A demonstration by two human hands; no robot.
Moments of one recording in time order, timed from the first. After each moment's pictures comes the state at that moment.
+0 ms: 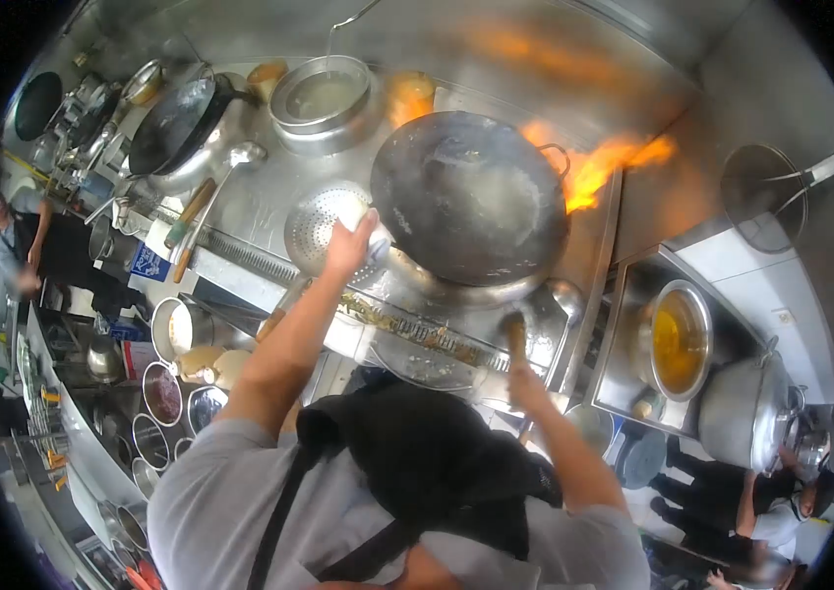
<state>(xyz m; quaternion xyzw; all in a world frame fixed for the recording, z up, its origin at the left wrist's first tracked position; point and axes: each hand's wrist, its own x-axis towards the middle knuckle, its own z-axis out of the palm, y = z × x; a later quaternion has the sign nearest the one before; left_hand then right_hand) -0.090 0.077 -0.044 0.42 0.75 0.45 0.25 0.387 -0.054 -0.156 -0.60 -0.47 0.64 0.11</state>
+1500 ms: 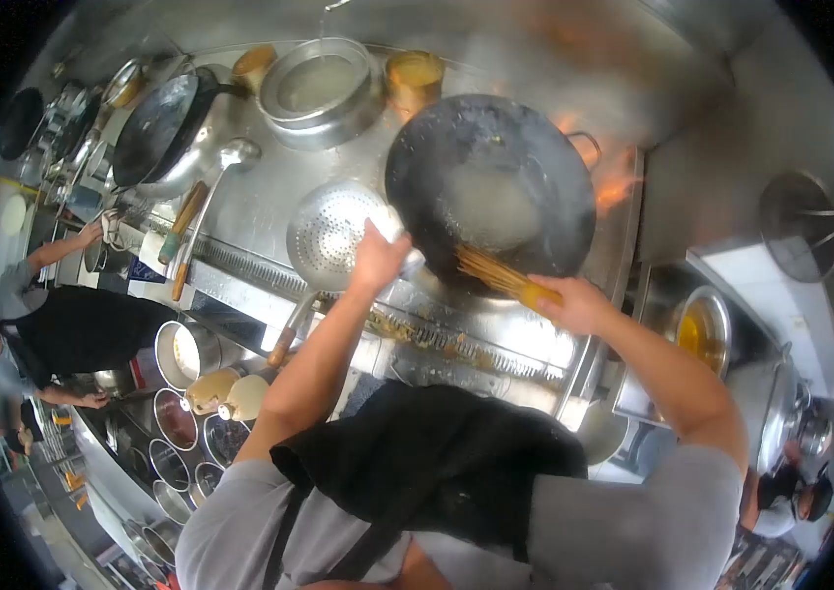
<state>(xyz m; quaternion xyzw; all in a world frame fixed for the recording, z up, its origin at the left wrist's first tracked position) -0.071 0.101 -0.018 0.42 0.77 0.34 0.34 0.270 0.144 0.048 -0.47 -0.77 0.41 -0.12</state>
